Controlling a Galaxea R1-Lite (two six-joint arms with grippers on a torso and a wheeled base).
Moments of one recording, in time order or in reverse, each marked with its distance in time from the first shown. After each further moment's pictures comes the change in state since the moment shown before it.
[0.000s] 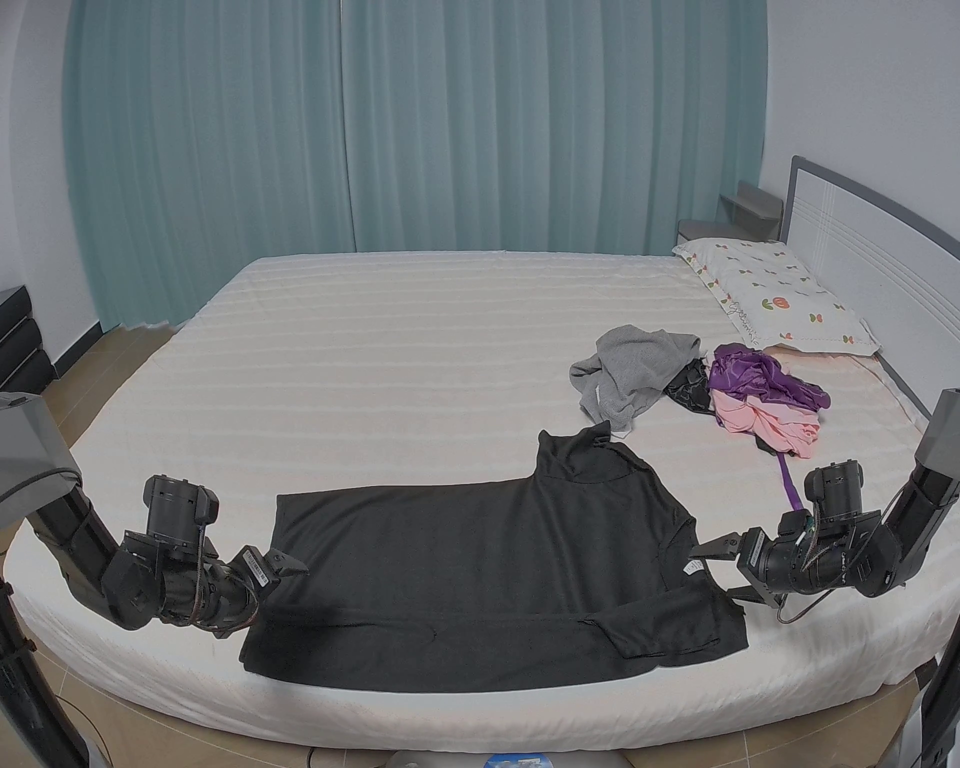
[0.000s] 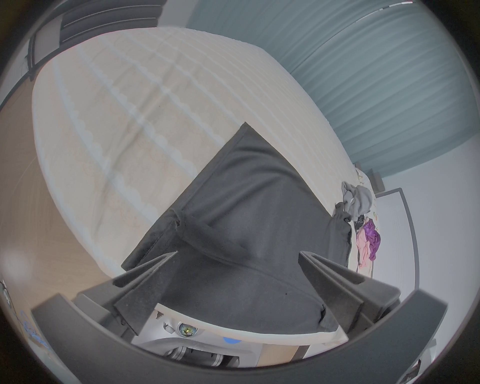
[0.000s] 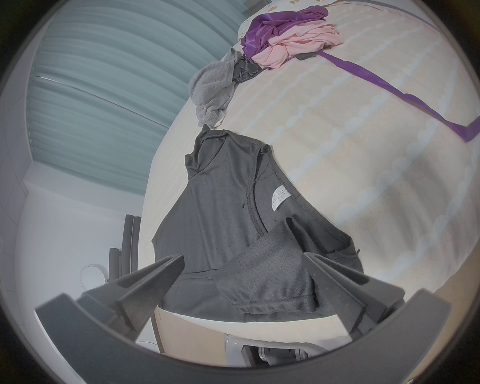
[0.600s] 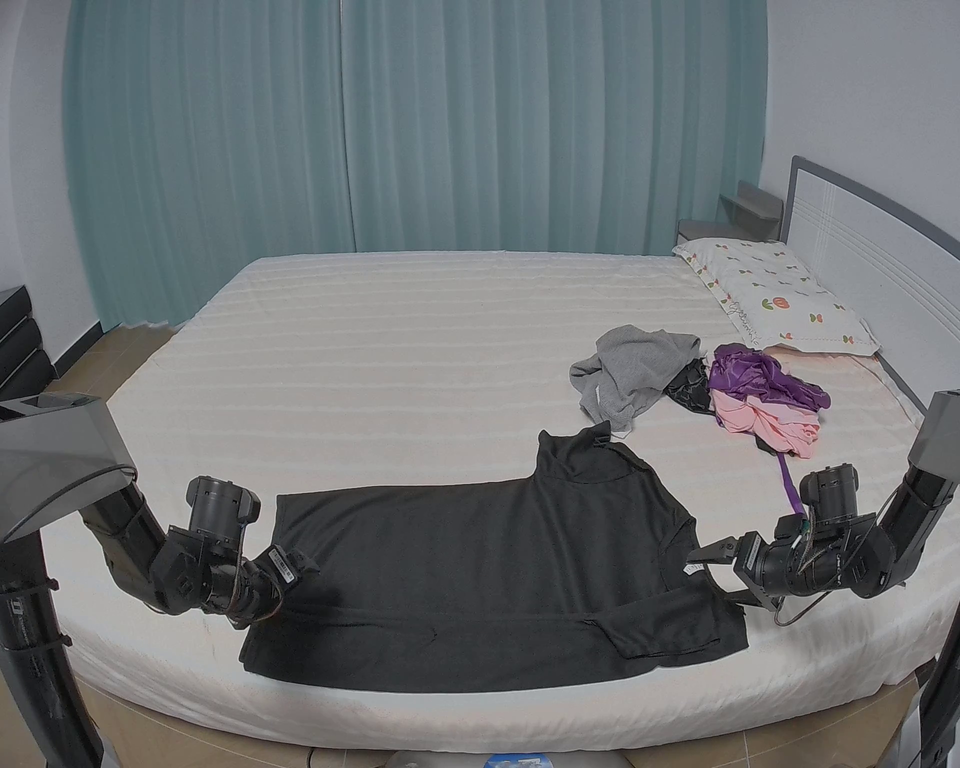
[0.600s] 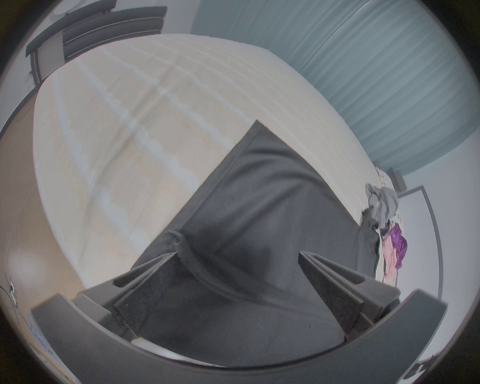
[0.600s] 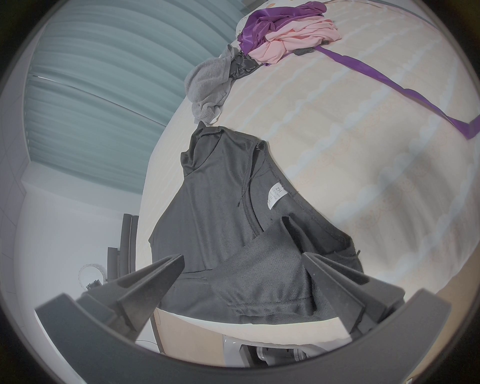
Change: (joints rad) left arm -0.046 0.163 -0.142 0.040 0.140 0.008; right arm 0.000 0.029 -0.009 -0.001 -0.002 -0.005
